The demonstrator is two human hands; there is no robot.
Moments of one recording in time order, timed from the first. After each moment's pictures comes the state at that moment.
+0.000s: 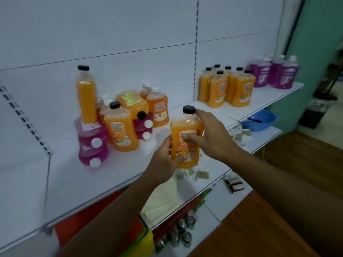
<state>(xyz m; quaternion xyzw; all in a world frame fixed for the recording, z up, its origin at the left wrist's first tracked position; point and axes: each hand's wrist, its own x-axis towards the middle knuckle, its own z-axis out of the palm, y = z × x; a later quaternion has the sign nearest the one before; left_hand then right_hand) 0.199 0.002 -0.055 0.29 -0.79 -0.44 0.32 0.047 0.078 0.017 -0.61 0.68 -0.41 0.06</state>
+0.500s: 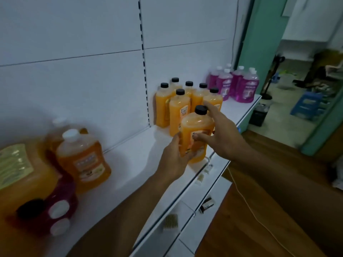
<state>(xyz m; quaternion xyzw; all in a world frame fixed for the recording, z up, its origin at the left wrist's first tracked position) -0.074 -0.134 -0.056 0.21 -0.79 -0.50 0.28 -0.184 -0.024 0.030 -0.50 0.78 -0.37 -0.01</state>
